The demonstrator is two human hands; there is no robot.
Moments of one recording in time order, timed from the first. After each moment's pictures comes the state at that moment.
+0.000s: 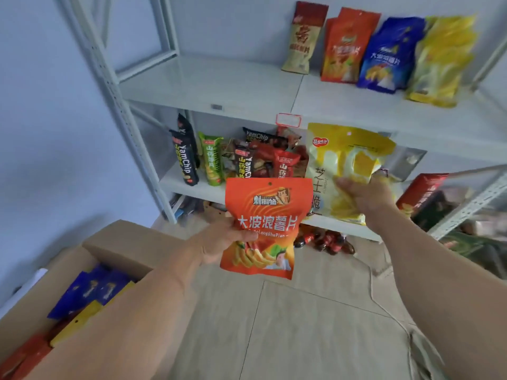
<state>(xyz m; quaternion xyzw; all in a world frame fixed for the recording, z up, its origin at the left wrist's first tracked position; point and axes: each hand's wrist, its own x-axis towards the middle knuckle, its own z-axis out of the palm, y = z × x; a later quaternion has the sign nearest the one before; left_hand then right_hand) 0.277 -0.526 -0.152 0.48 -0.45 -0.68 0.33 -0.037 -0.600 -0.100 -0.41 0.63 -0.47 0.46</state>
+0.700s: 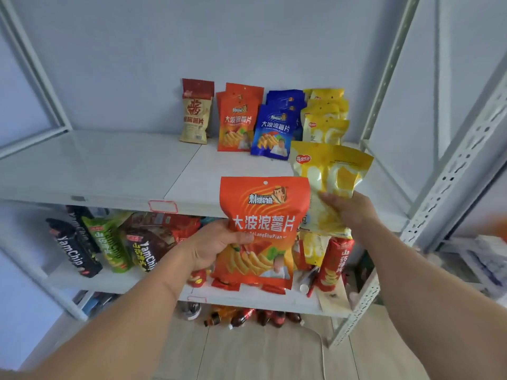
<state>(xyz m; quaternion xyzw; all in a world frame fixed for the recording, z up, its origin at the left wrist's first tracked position) -0.033 -0.785 -0.070 0.39 -0.54 -0.68 0.30 -0.346 -0.788 -0.033 -0.40 0.64 -0.52 0.39</state>
